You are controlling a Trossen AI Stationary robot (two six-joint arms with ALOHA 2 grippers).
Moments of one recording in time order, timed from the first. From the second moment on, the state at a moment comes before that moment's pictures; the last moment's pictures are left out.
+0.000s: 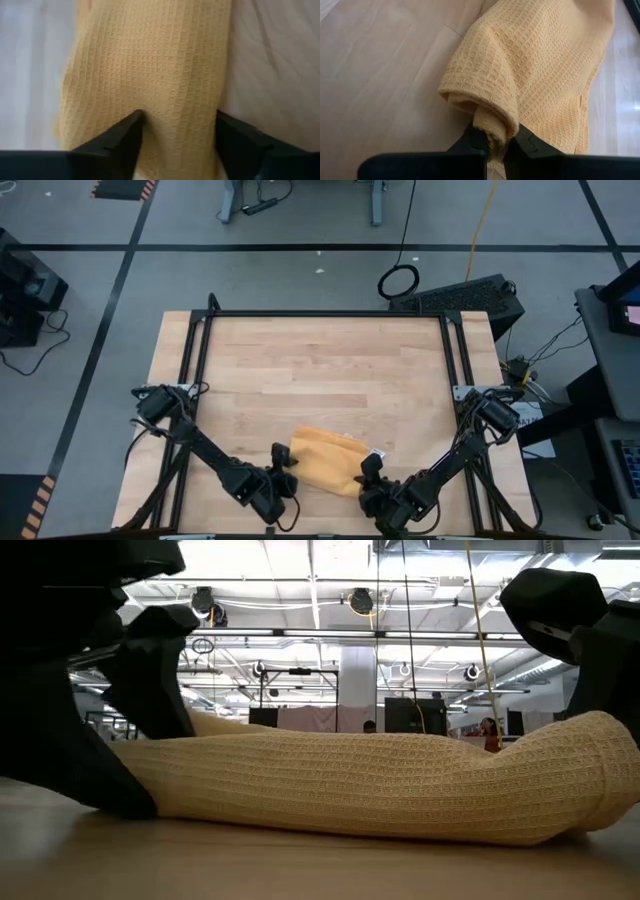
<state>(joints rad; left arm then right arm) -0.71 2.00 1.16 -0.45 -0.64 -0.31 0.81 2.04 1.17 -0.39 0.73 0.19</state>
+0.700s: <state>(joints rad) -0.68 1.81 1.21 -0.48 -0.49 -0.53 0.79 1.84 1.17 -0.55 0.66 0.27</state>
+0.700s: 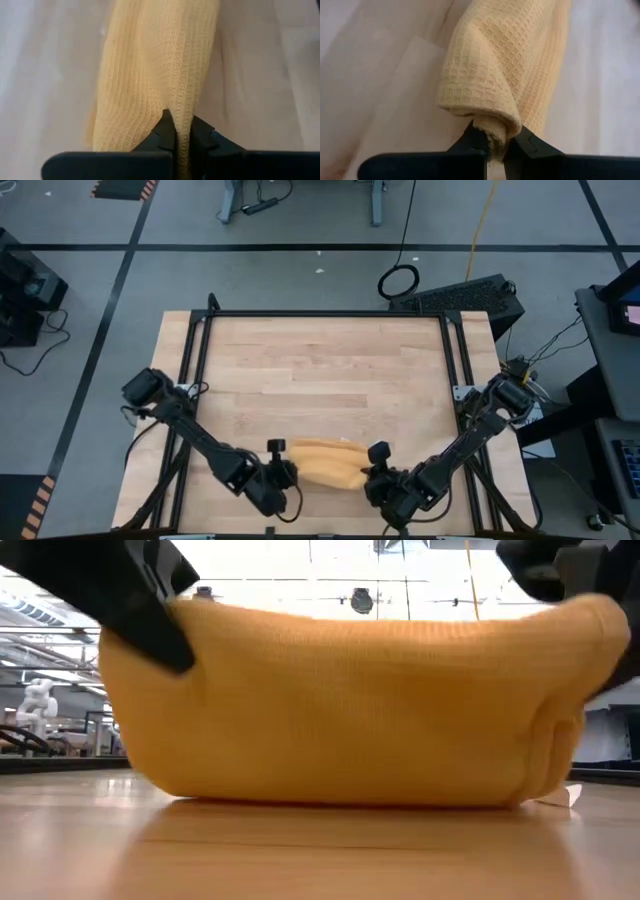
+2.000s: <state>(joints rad) -0.55 1.83 1.15 -0.21 -0.16 -0.80 0.88 1.63 0.92 -0.37 0.47 0.69</state>
